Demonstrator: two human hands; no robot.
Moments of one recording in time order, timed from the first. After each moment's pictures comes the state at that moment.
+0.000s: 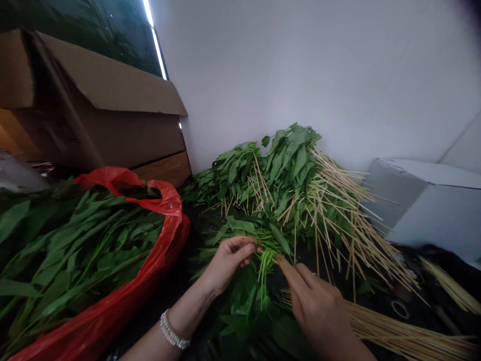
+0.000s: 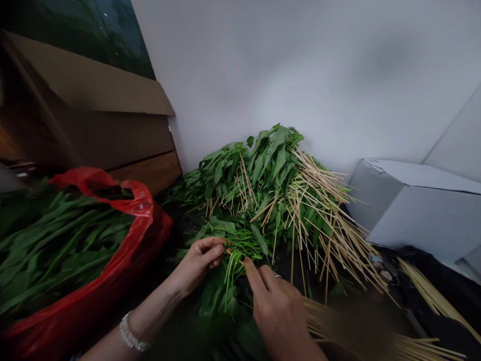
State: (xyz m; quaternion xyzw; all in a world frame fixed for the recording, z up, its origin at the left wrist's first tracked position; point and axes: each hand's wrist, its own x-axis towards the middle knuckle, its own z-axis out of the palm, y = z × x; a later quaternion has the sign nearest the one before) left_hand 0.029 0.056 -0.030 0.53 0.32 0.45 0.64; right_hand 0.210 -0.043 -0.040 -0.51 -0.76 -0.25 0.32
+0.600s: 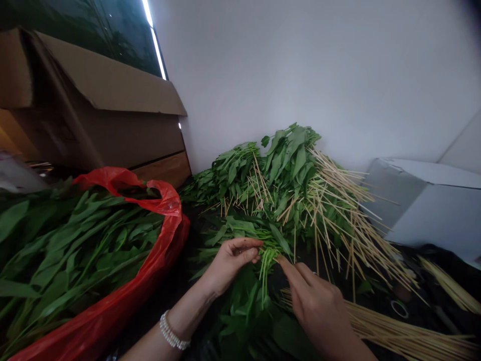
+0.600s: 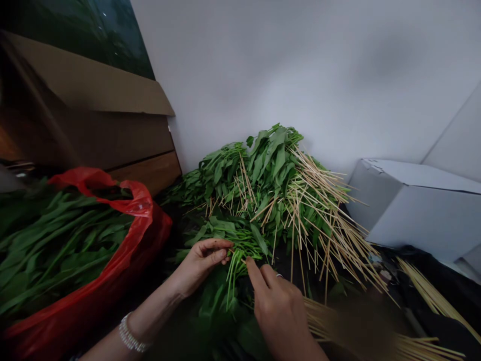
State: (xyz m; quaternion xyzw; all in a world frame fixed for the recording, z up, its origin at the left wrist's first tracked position) left_hand 0.028 0.054 -0.033 0.54 0.27 0.44 0.67; right_hand 0.212 -0.042 -0.042 -0.52 -0.76 -0.24 0.31
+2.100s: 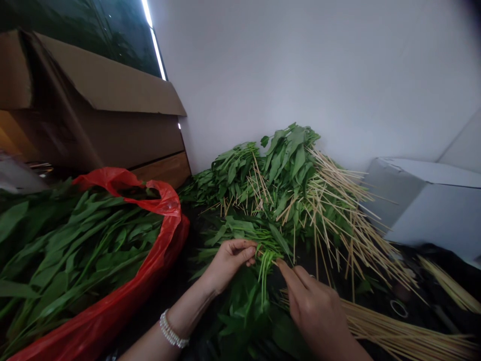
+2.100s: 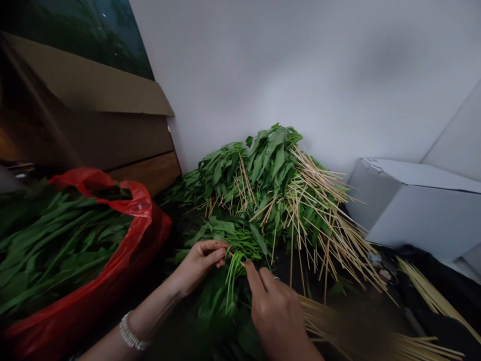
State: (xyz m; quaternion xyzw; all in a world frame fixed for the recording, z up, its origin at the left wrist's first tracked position) left_hand 0.032 0.058 -0.036 0.53 0.31 0.43 0.66; right_hand 0.209 -0.043 -0.045 -0.52 -0.75 -0.26 0.32
